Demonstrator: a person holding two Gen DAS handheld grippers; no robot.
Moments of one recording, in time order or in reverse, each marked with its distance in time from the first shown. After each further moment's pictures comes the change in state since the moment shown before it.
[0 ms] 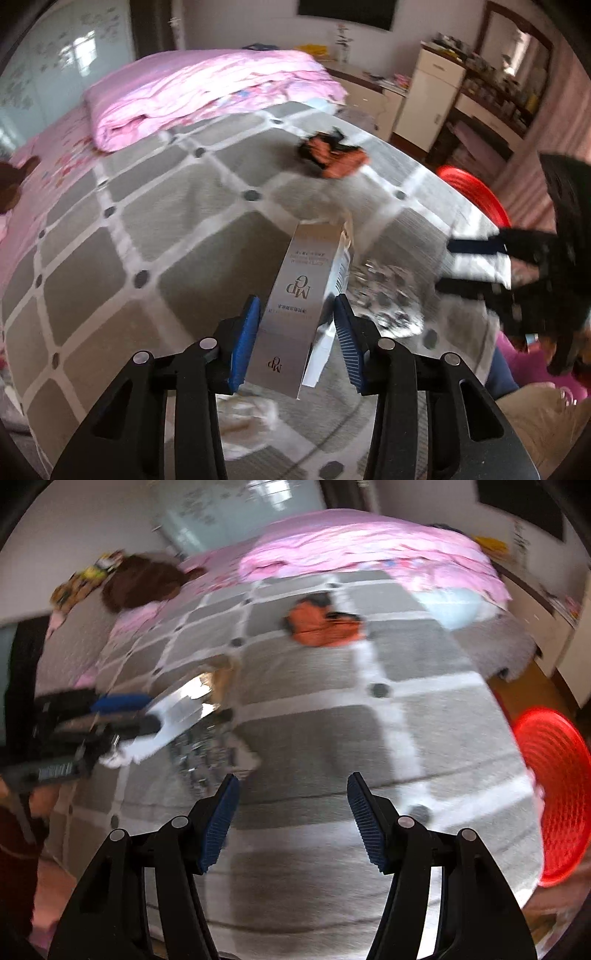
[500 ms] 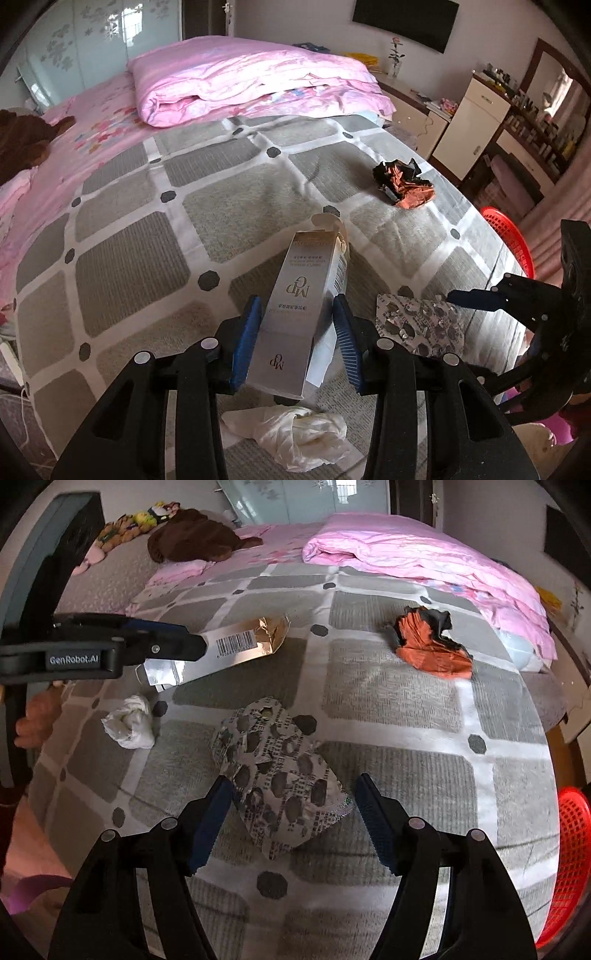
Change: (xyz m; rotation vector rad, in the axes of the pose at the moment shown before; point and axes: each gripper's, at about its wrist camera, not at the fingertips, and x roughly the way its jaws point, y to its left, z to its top) left arm -0.003 0.048 0.011 -0.151 0.001 0.058; right arm 0.036 0.053 0.015 -0.236 0.039 0.027
